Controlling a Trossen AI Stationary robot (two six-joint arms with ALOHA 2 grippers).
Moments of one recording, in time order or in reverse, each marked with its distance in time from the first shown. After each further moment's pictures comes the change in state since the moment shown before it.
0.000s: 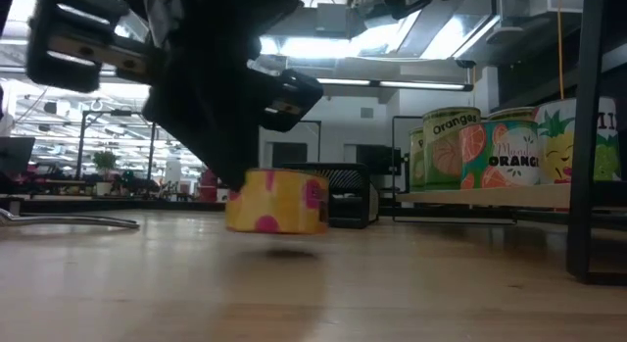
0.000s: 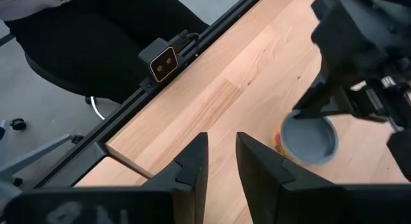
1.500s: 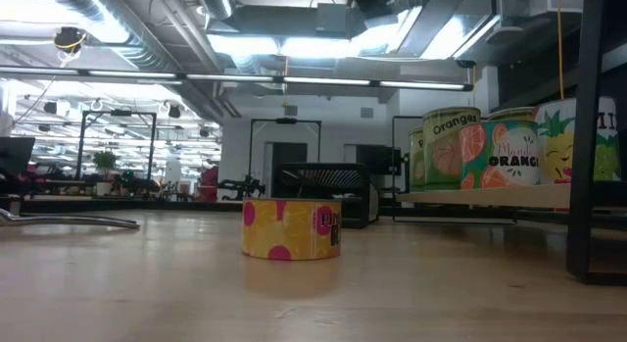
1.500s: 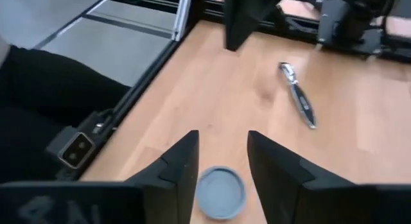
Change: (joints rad) left arm -0.332 -0.418 0.001 -0.337 -0.592 -0.461; right arm -0.053 0.001 0.000 0.248 0.221 0.207
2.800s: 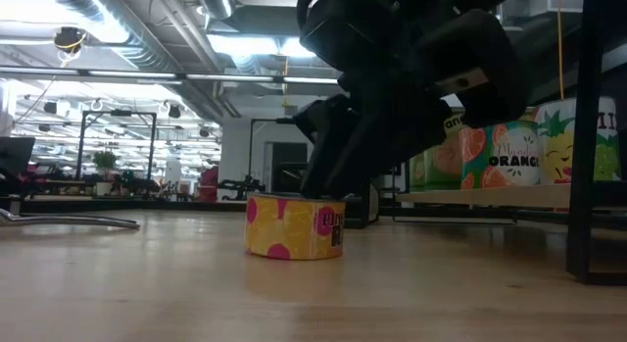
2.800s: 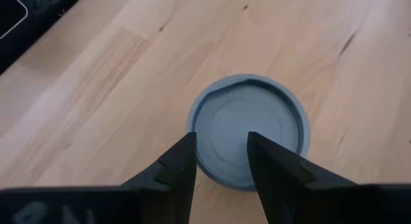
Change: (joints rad) left arm -0.037 0.002 0.000 -0.023 -0.054 -0.070; right arm -0.064 0.396 0.019 0.036 -0.168 -0.207
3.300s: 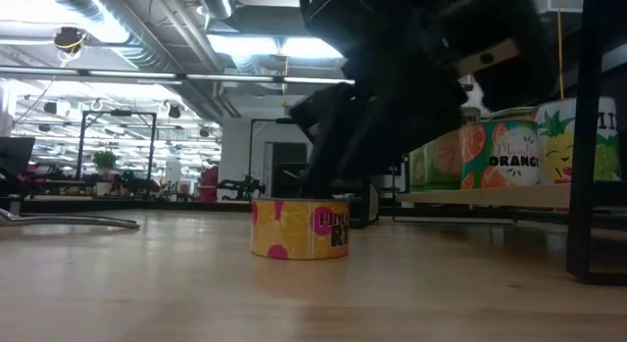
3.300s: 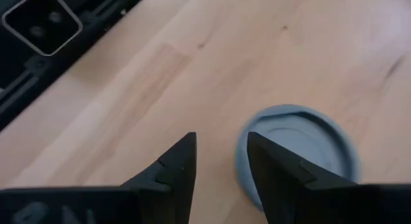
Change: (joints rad) left arm 0.000 0.000 0.000 0.000 0.000 -0.003; right arm 0.017 0.000 0.000 0.029 -0.087 0.000
